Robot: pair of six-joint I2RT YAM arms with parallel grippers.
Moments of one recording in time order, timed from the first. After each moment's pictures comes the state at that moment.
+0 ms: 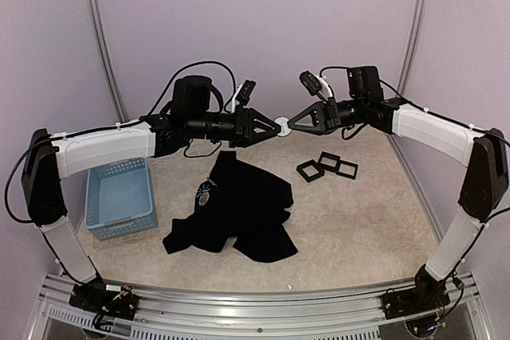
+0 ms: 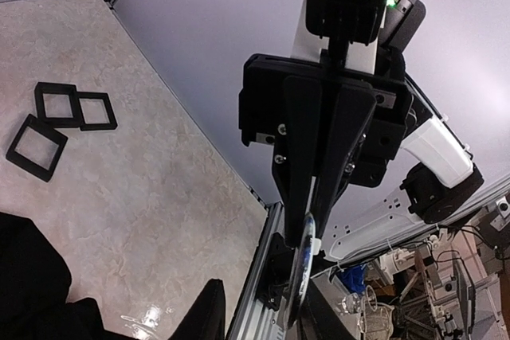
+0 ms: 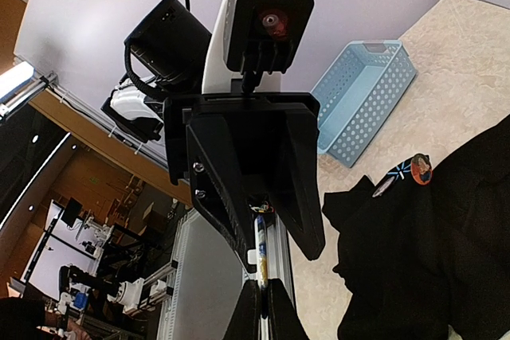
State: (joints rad) left arm -0.75 1.74 1.42 0.11 0.66 -0.76; right arm 0.46 1.69 1.45 -0.17 -1.23 0.39
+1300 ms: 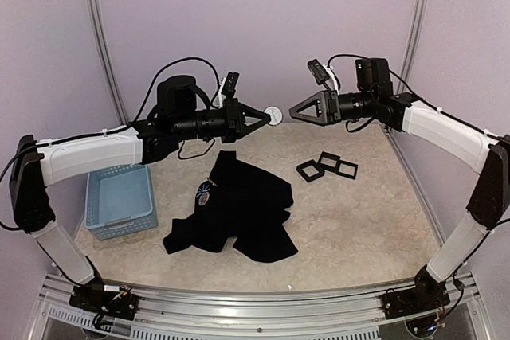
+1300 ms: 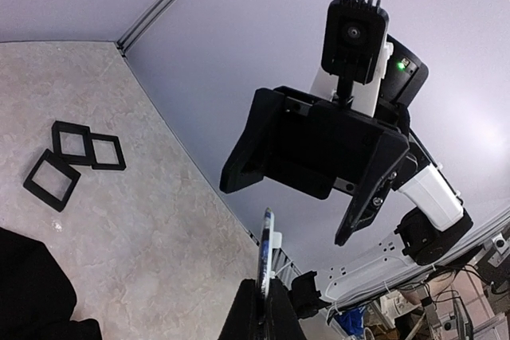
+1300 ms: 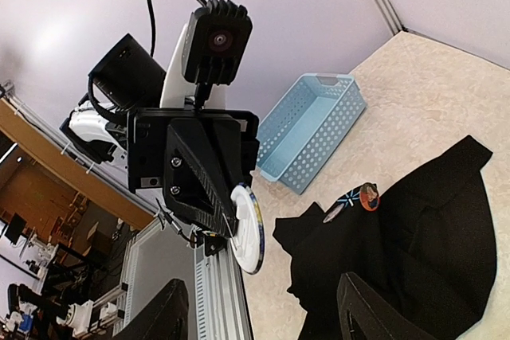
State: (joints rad) left arm -0.75 1.65 1.32 0.23 0.53 -0.83; right arm 0.47 1.63 1.47 -0.22 -1.04 0.32
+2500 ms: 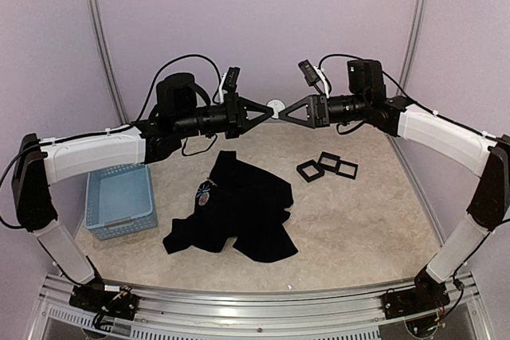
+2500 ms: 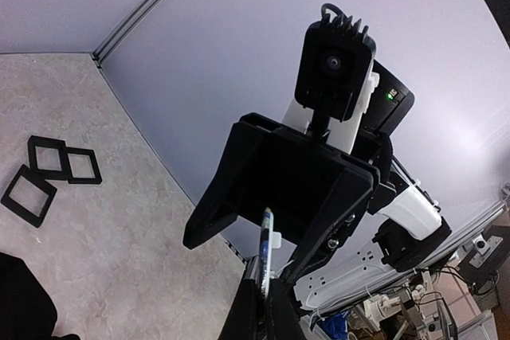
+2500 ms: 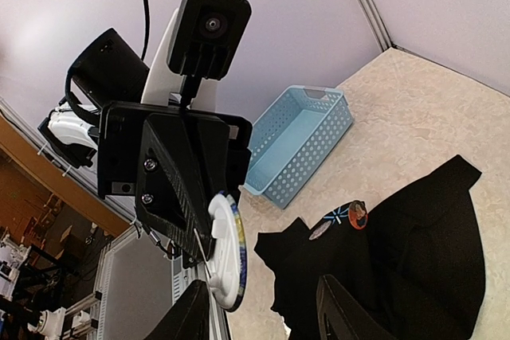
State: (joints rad) left arm -0.75 1.66 1.32 0.34 0.55 -0.89; right arm 0.54 1.61 1.44 -0.14 -0.90 0.31
